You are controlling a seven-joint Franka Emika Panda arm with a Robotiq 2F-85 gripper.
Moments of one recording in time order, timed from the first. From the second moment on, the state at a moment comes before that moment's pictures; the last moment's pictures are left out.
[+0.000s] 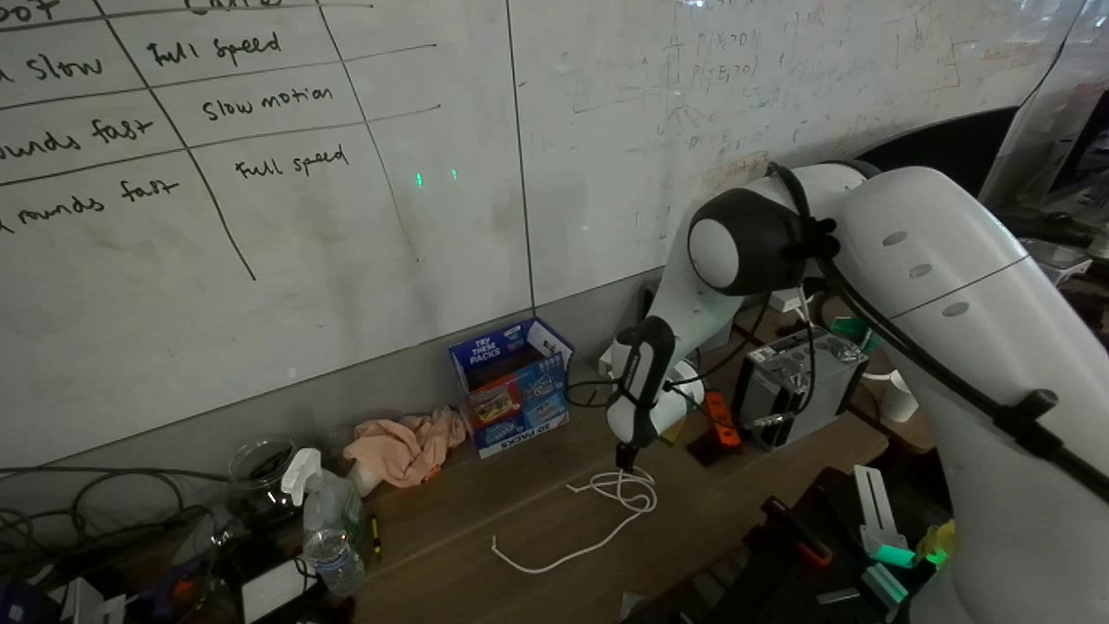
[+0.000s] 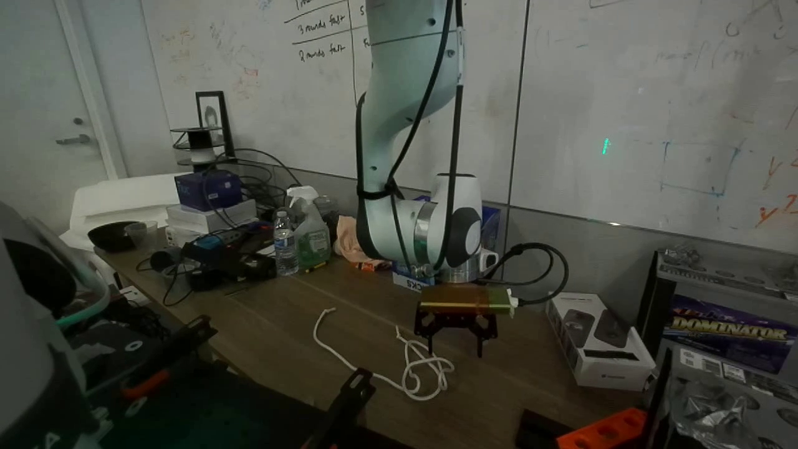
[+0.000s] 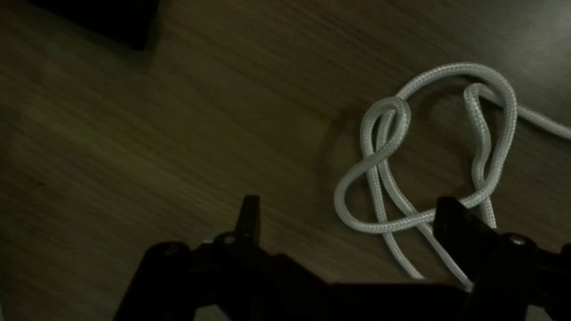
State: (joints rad) arm -0.18 0.96 -0.05 -2.01 -0.19 2.94 -0.37
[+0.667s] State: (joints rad) arm -0.18 0.98 -0.05 -2.03 -0.19 2.94 -0.36
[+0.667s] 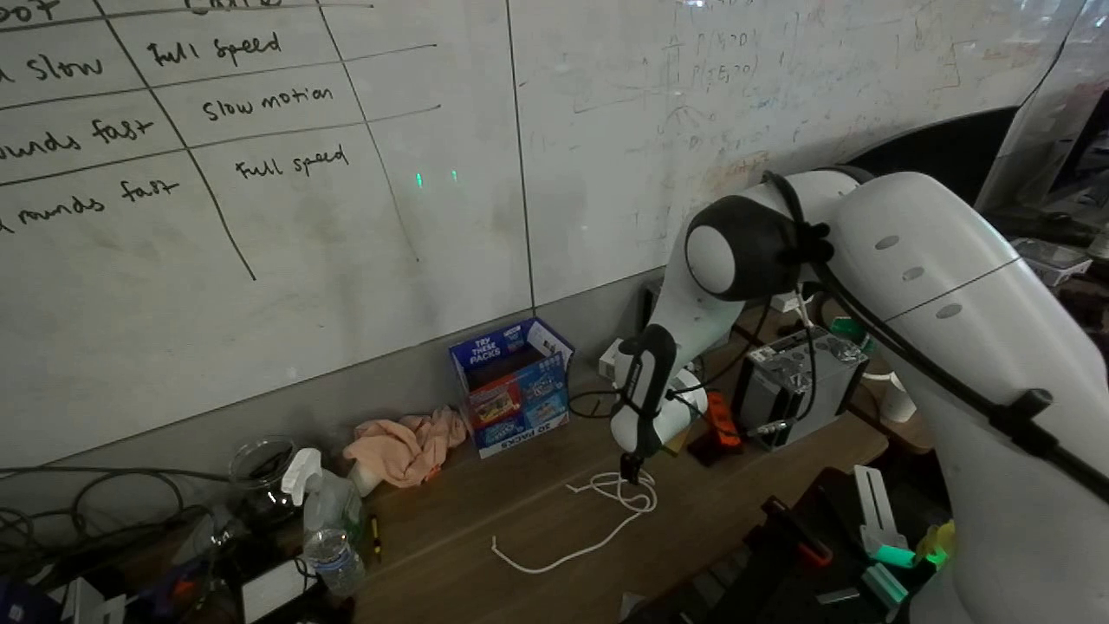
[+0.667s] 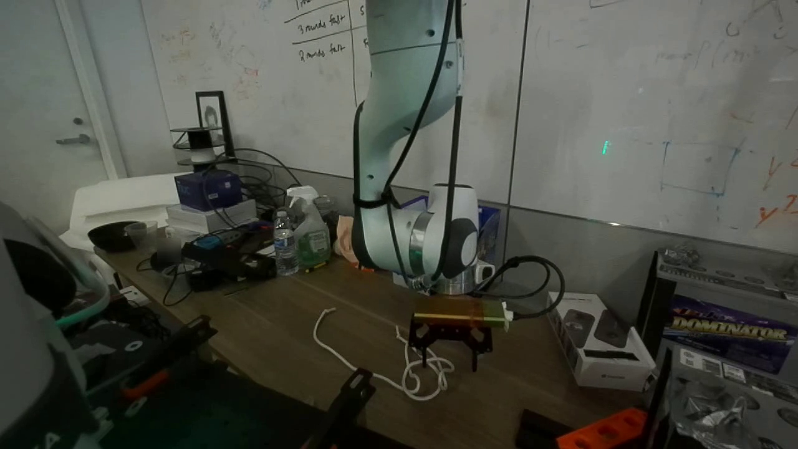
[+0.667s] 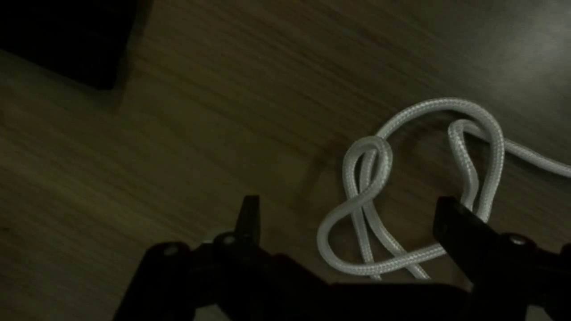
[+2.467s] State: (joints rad) arm -0.18 1.03 -0.01 -2.00 -0.18 2.97 -0.27
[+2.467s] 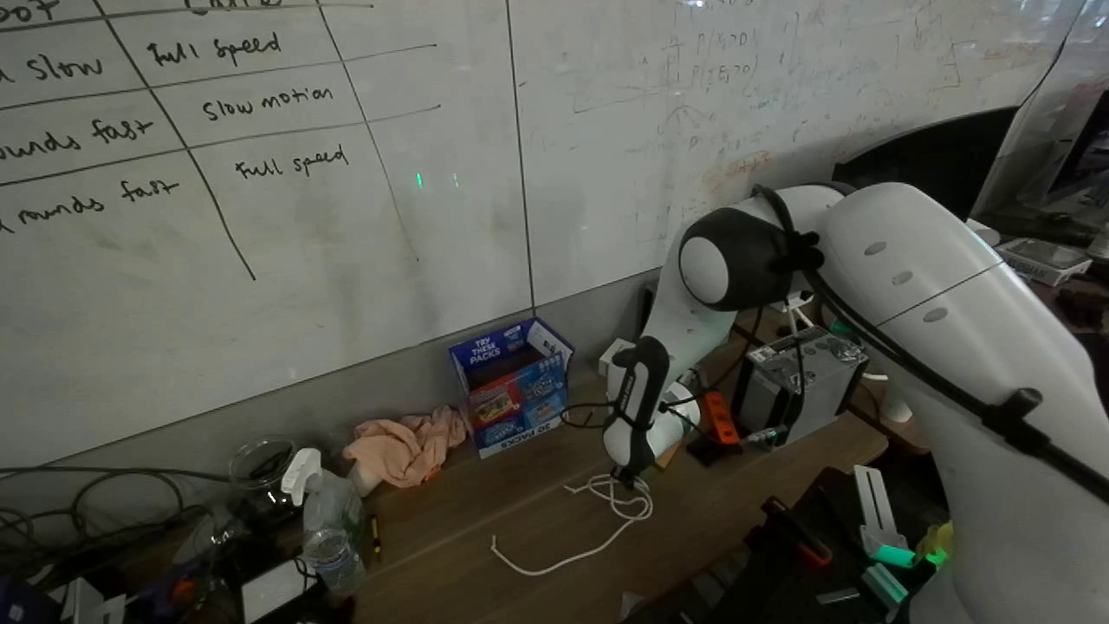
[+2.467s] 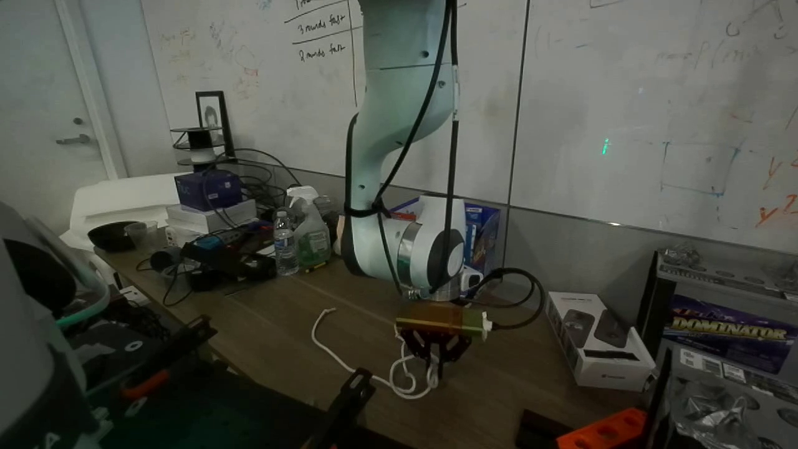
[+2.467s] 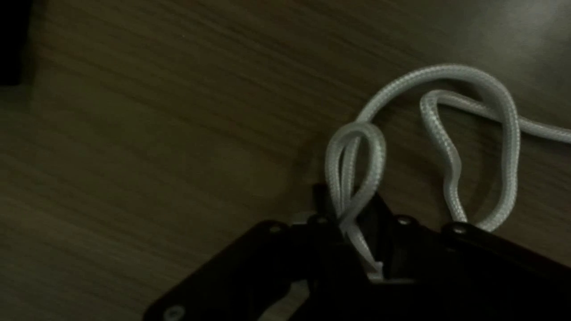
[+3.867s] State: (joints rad) arm 0.00 0.50 0.02 -1.78 -0.06 2.40 0.12
